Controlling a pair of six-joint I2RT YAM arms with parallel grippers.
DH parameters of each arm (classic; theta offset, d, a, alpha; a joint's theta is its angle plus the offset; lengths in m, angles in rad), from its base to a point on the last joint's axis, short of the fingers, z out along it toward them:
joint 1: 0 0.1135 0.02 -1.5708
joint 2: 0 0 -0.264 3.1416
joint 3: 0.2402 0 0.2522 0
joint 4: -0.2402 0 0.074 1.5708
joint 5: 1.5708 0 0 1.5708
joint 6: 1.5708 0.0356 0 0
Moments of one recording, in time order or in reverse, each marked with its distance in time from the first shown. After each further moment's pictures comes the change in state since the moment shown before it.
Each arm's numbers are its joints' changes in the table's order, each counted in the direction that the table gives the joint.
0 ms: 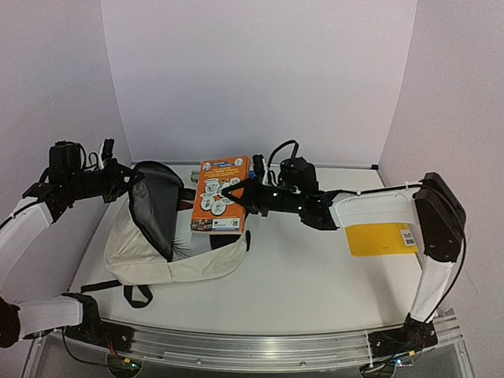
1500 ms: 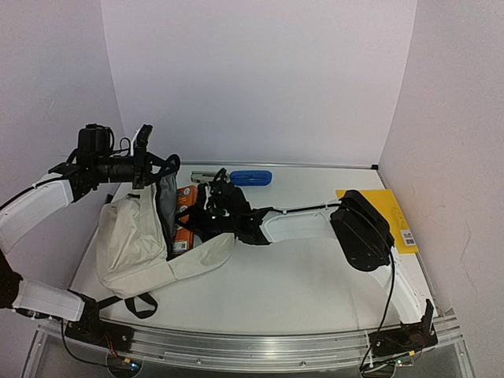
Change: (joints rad) left arm -0.188 0.237 0.147 0.117 0.174 0.069; right arm 0.167 0.572 0.600 -0.117 0.089 0.080
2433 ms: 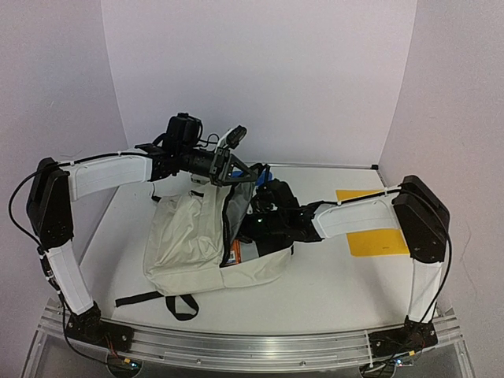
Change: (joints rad) left arm -0.371 0.587 0.448 0.136 0.193 0.054; right arm -0.078 -0.449 -0.545 -0.097 -0.077 -0.155
